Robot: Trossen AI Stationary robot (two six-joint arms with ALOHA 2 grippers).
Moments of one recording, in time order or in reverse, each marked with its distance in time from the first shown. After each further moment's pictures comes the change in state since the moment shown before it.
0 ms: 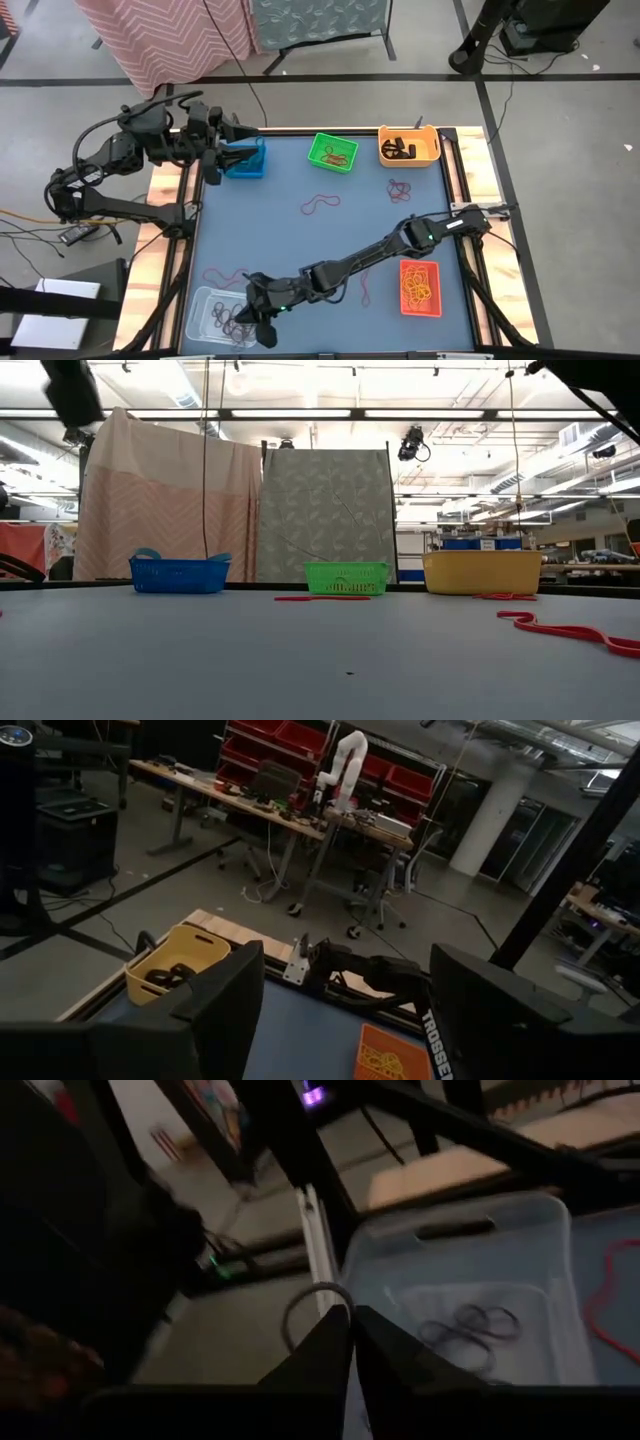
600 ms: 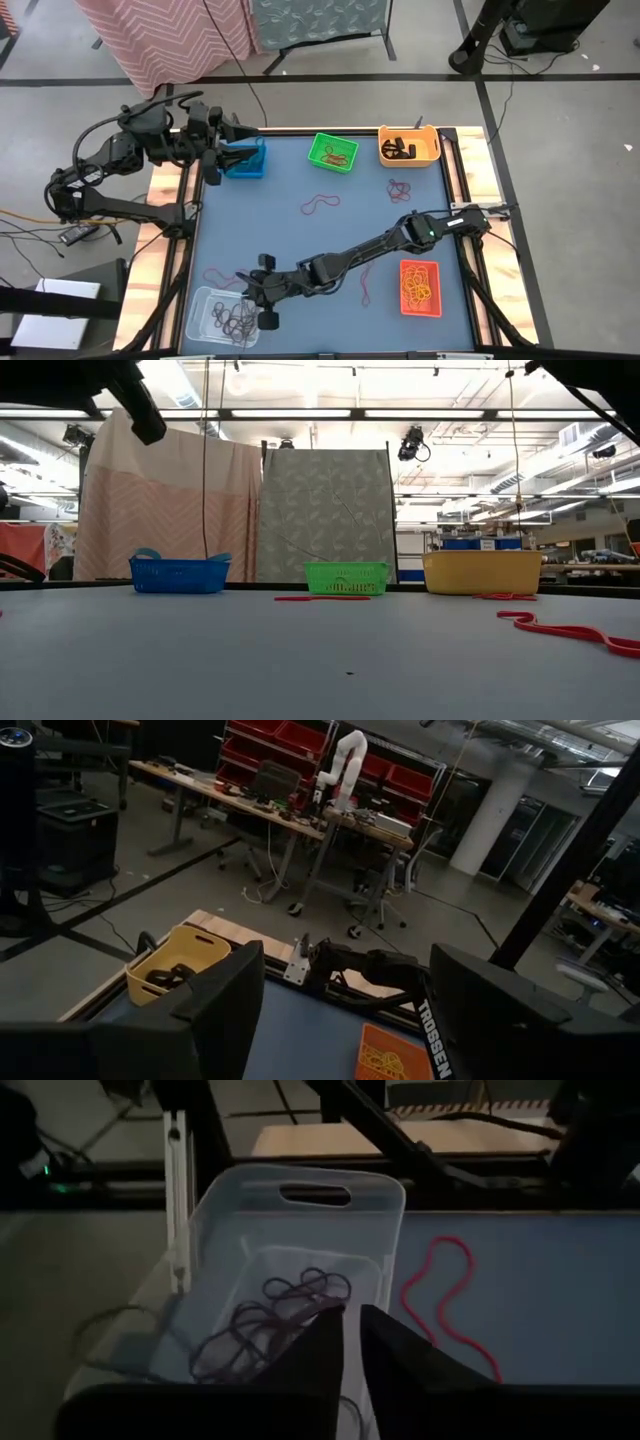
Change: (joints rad) left arm 0.000 0.000 0.000 0.000 0.000 0.006; right arm -0.026 -0.032 0.000 -0.238 0.185 -0.296
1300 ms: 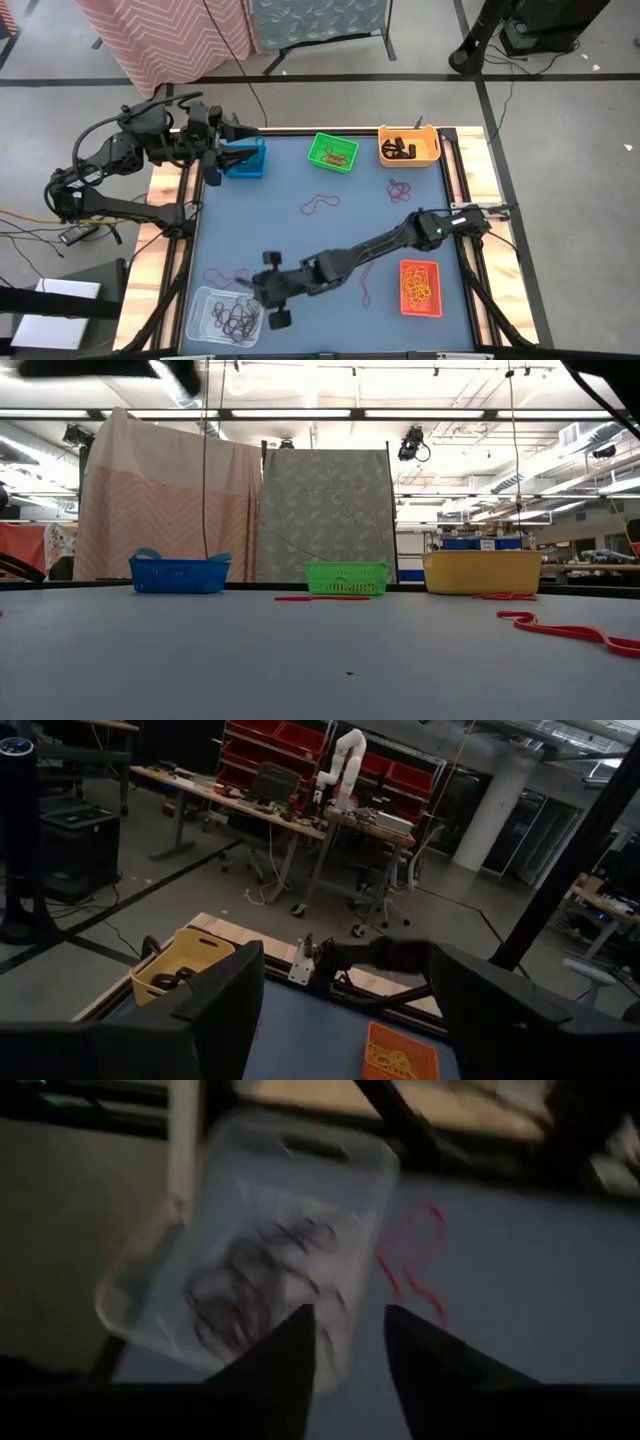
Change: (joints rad) left arm 0.000 0.000 0.000 -0.001 0.000 0.028; right arm 0.007 -0.072 0.057 -0.274 -0.002 -0.125
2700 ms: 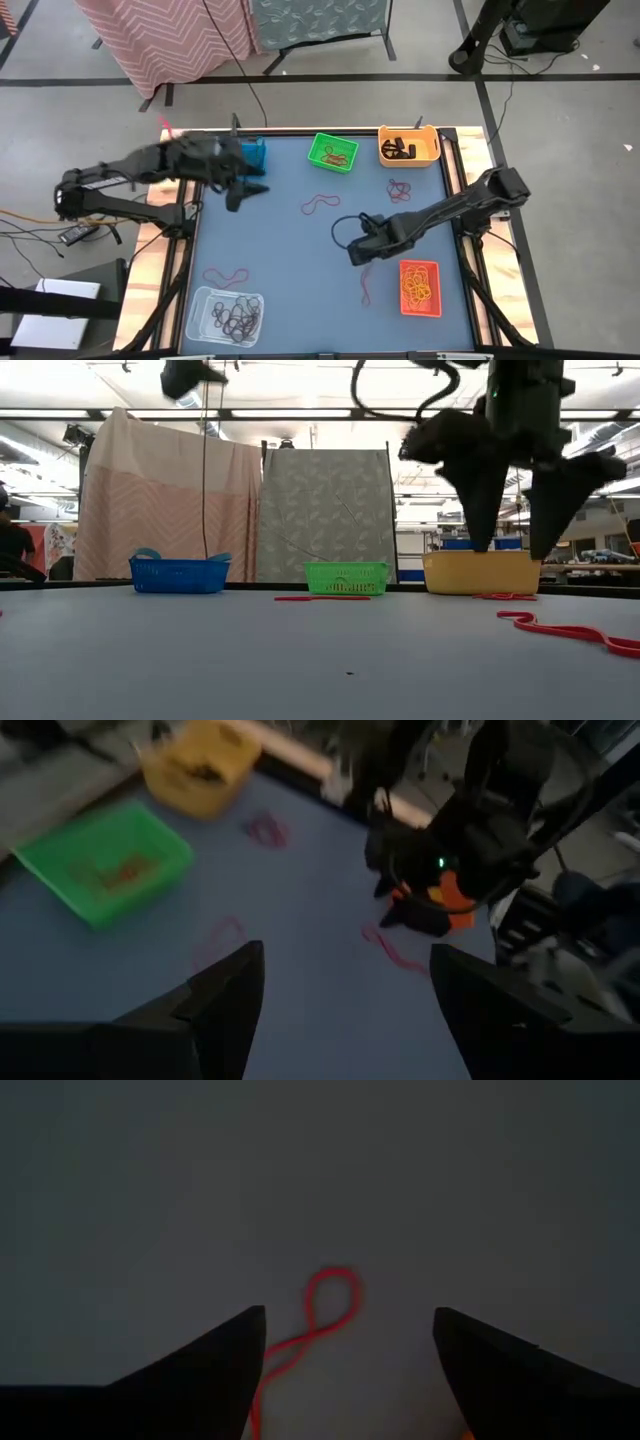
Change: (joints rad) left arm -0.058 -0.007 -0.231 -0.216 0.008 -0.069; right arm -0.044 -0.772 -1.167 -0.436 -0.110 1.522
